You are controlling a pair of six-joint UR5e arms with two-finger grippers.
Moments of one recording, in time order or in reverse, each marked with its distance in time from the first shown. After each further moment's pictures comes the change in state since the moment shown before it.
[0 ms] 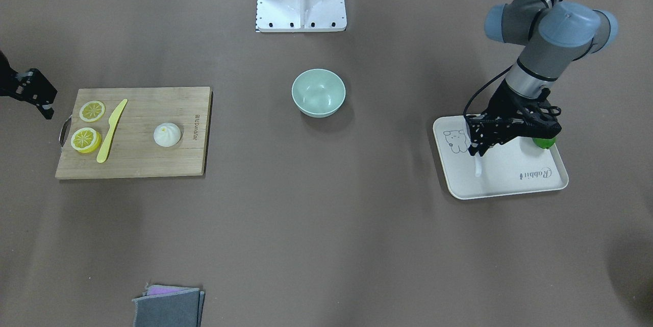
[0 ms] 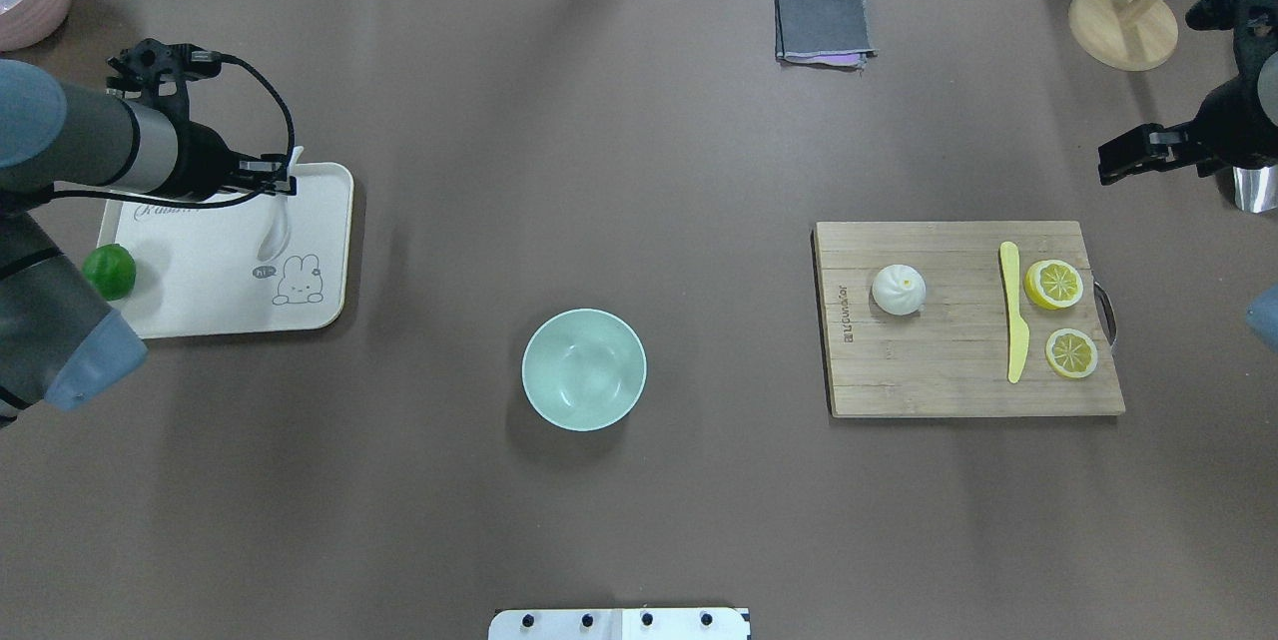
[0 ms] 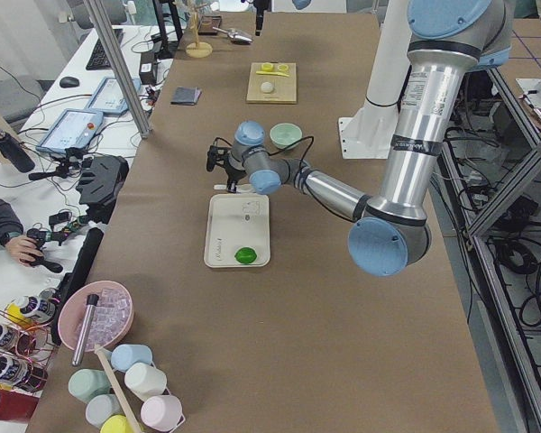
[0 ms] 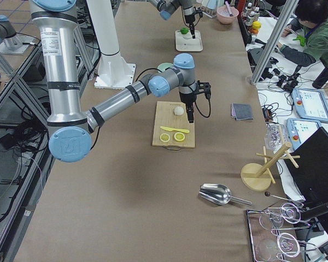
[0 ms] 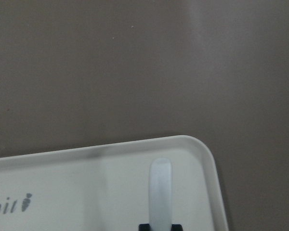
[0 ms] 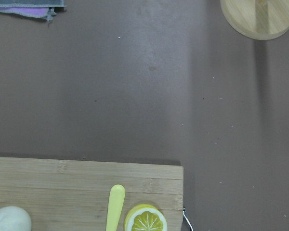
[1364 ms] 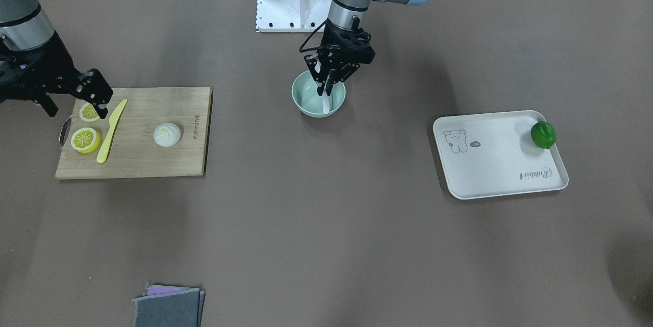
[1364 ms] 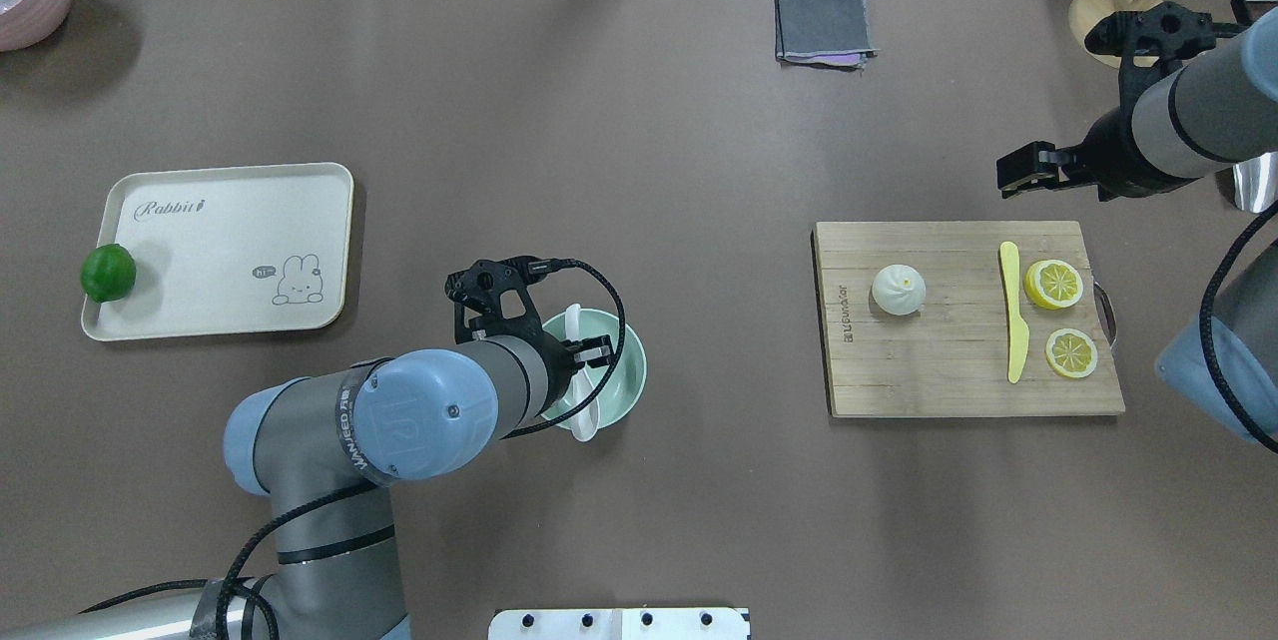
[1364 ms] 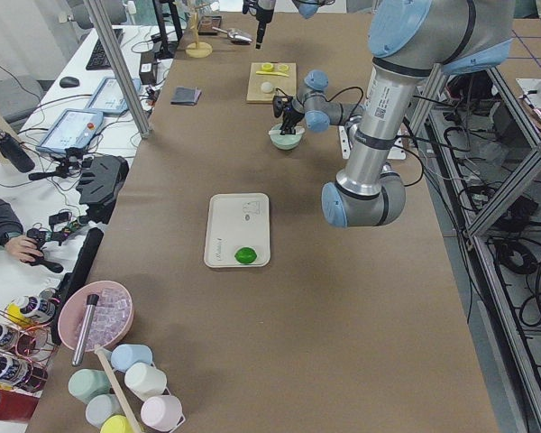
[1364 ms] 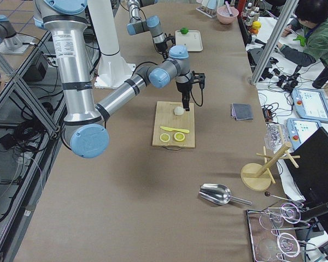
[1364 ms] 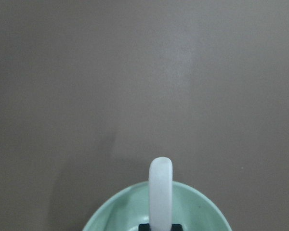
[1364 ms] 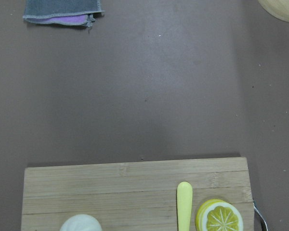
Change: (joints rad) left arm 0.550 -0.295 -0.097 0.297 0.516 -0.449; right arm -0.157 0.071 0.030 -0.002 -0.098 0.259
